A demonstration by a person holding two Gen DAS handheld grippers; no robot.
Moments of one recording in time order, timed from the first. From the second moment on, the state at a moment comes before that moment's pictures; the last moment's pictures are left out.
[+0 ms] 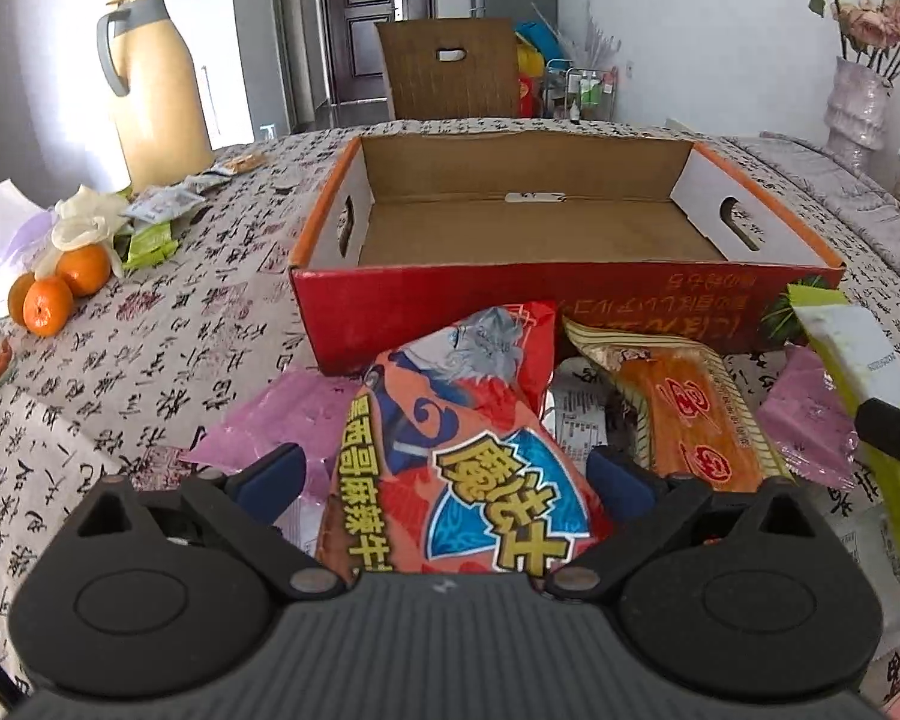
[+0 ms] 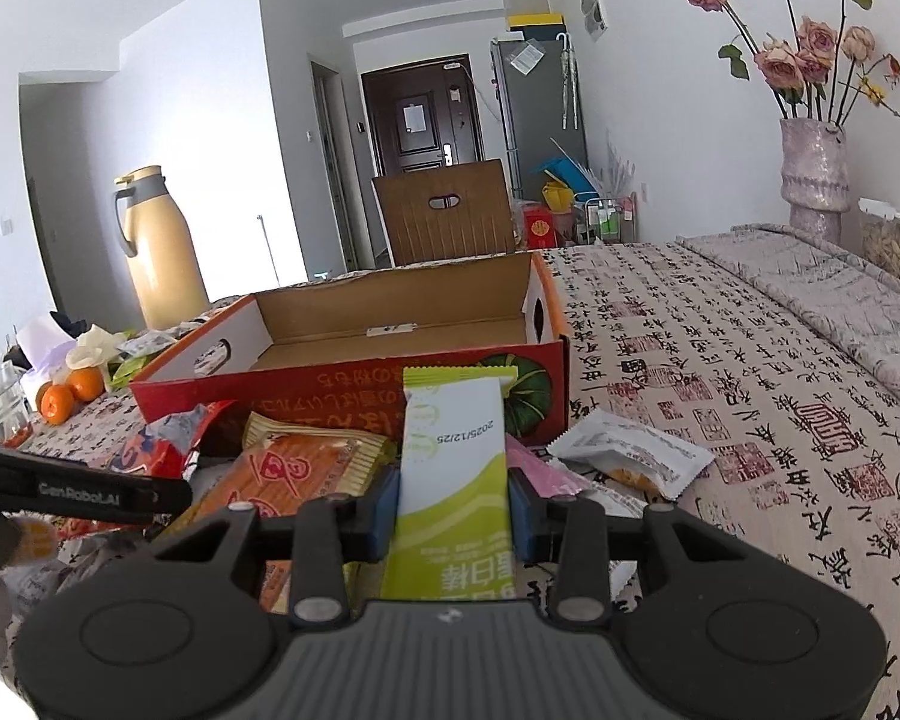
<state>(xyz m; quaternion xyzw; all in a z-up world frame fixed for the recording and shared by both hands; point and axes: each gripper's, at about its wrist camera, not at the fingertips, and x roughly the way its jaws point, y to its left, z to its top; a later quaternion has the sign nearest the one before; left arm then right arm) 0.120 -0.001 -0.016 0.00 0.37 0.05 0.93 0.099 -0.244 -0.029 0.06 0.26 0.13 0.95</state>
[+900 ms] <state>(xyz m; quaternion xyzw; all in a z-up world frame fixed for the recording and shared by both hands) 0.089 0.005 0.020 -0.01 0.30 0.03 0.95 0.089 -0.244 -0.020 0.06 0.24 0.14 0.96</state>
